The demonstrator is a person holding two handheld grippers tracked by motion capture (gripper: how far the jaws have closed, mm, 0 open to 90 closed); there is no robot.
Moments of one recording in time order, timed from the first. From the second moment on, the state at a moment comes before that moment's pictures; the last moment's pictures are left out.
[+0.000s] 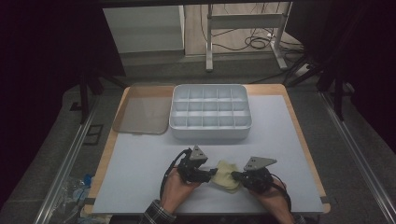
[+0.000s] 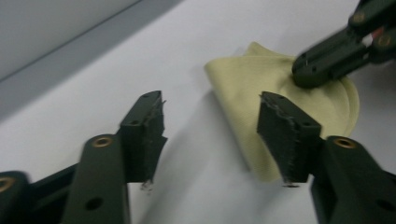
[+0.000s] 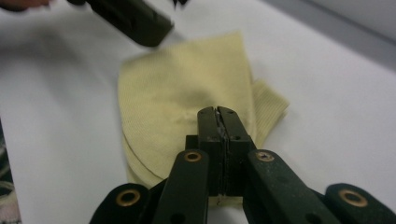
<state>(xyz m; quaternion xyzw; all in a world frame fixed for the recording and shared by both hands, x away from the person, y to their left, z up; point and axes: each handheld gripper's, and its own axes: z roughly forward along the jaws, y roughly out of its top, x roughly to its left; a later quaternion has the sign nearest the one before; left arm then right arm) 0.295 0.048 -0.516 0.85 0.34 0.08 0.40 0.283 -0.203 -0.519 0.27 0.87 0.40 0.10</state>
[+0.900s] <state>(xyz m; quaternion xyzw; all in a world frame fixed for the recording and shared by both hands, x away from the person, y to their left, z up) 0.300 0.036 -0.533 0.84 0.36 0.01 0.40 0.306 -0.182 -0.527 0.27 0.87 0.39 0.13</state>
